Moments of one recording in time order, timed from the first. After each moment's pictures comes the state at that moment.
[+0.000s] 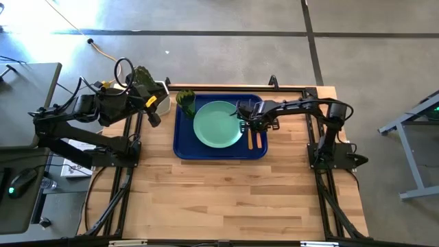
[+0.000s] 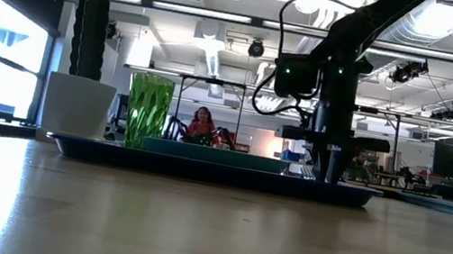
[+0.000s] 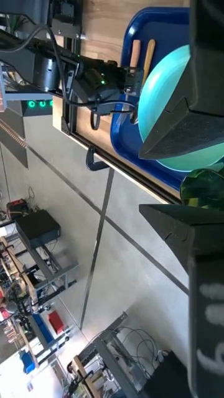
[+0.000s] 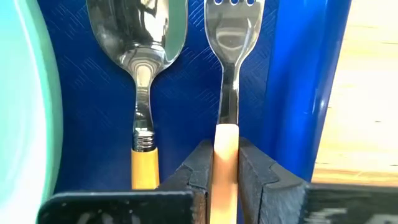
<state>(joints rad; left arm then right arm) -0.01 0.86 1.23 -0.74 -0.70 0.08 -0.35 1.85 1.13 -0.79 0.09 1.11</state>
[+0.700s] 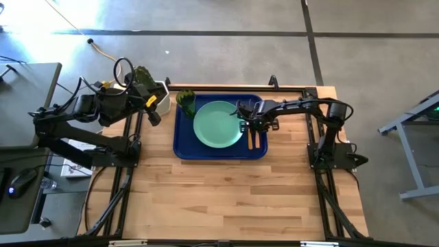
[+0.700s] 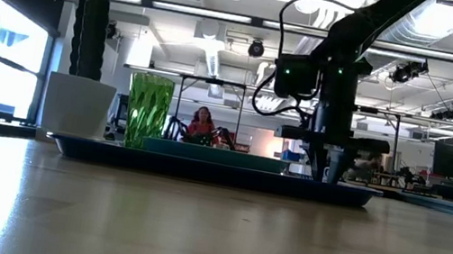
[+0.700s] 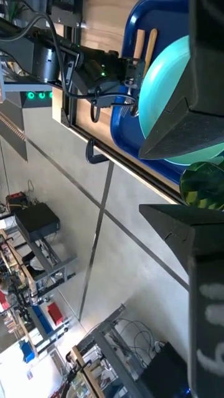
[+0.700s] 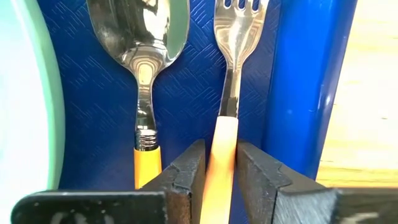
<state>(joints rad) -0.01 0.86 1.23 -0.74 -0.73 0.08 -0.35 1.85 1.13 -0.79 0.07 1.12</state>
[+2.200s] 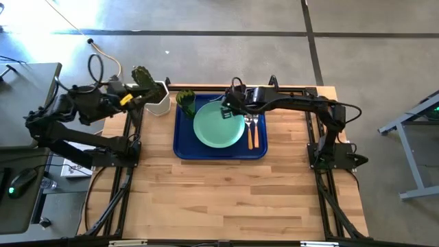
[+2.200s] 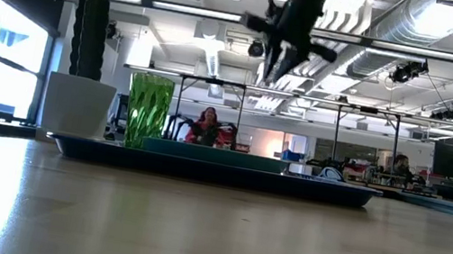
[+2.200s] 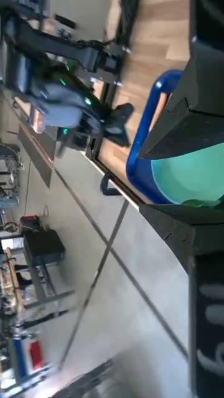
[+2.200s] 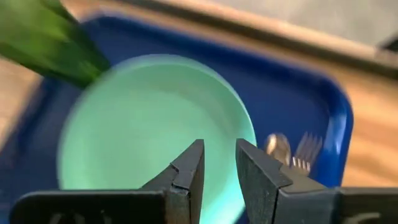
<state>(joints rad) -0.01 0.70 1.23 -0.82 -0.61 -0.11 -0.23 1.84 1.69 -1.01 0.40 0.92</state>
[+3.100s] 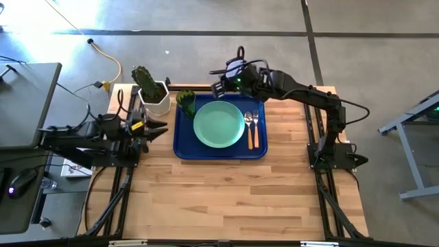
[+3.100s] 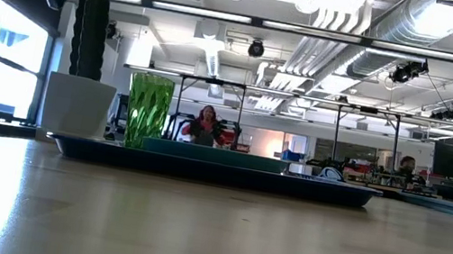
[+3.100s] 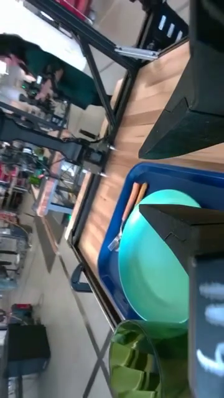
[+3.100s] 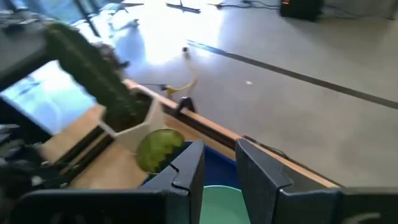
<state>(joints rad) -0.01 0.27 0.45 -0.32 -0.24 -0.28 -0.20 1.84 2.11 -0.86 0.54 0.52</state>
